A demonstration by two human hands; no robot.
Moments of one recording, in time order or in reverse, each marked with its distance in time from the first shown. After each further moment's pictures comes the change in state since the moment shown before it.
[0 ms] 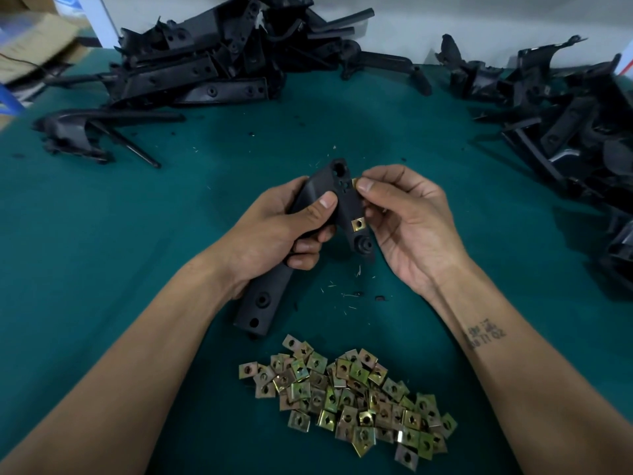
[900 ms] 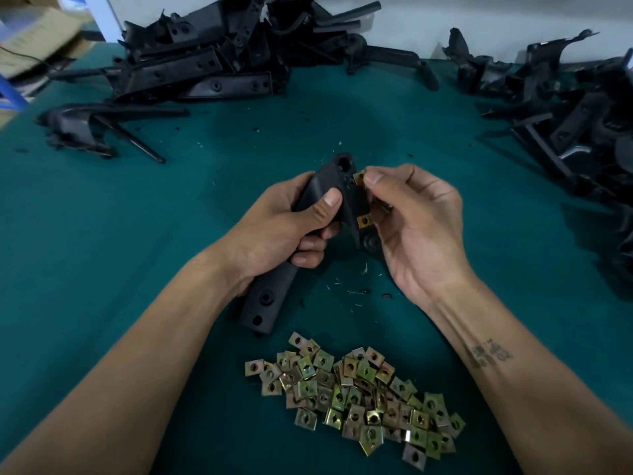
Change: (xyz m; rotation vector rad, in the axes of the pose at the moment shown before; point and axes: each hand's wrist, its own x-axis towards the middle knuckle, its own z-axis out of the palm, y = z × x) left_hand -0.001 0.000 -0.002 0.004 -0.019 0.006; right_hand -0.016 0.003 0.019 -0.060 0.103 -0.106
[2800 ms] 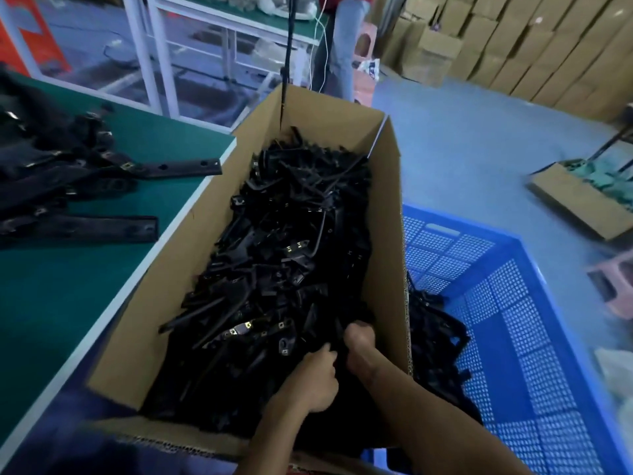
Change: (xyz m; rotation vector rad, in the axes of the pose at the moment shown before) left_hand -0.106 -0.183 0.581 0.927 -1.354 -0.171; right_hand -0.509 -0.021 -0.382 0.221 1.878 0.231
